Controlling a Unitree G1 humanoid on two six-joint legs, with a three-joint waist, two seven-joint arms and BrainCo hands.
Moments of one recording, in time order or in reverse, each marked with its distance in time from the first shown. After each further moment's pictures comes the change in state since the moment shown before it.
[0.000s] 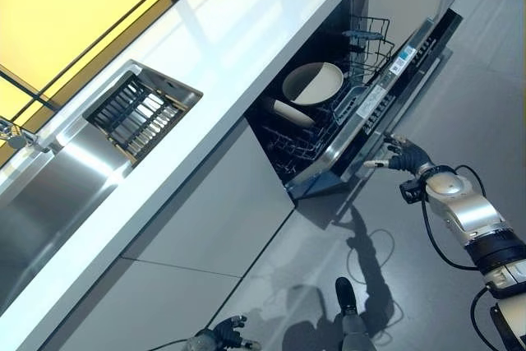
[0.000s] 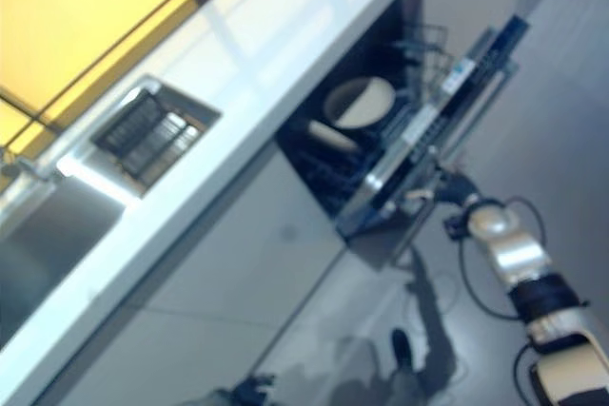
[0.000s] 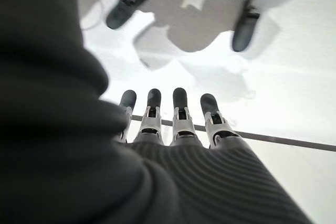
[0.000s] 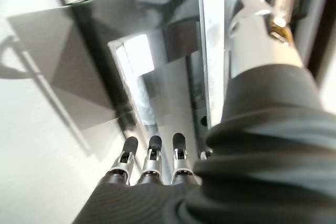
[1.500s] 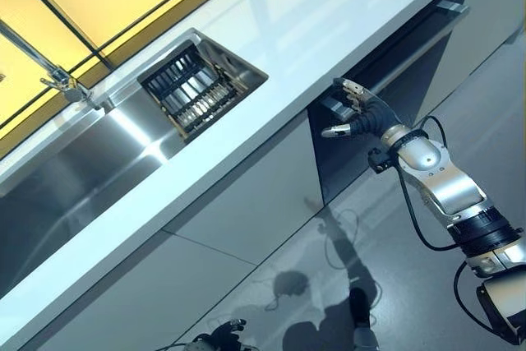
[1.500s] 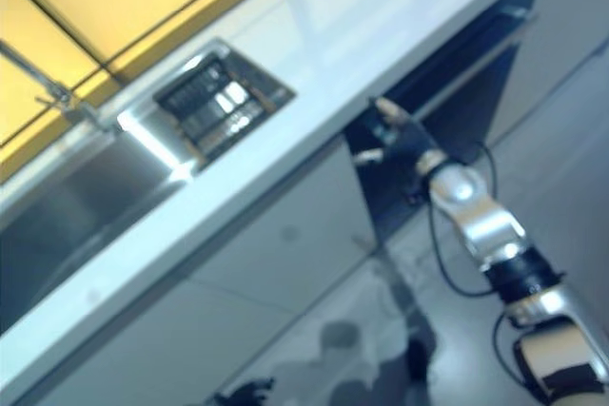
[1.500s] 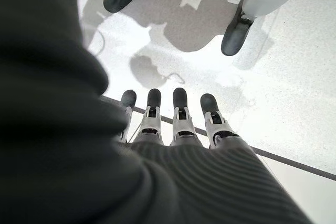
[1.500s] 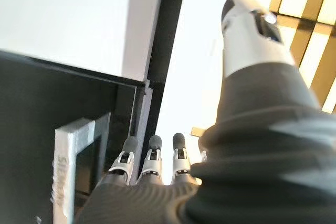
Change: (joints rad) left arm 0.027 0.003 0.027 -0.028 0.038 -0.036 0.005; right arm -0.110 0.023 0.044 -0.142 0.015 -0.118 0.047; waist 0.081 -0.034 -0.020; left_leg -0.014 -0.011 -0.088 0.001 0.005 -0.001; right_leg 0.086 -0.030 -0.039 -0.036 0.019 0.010
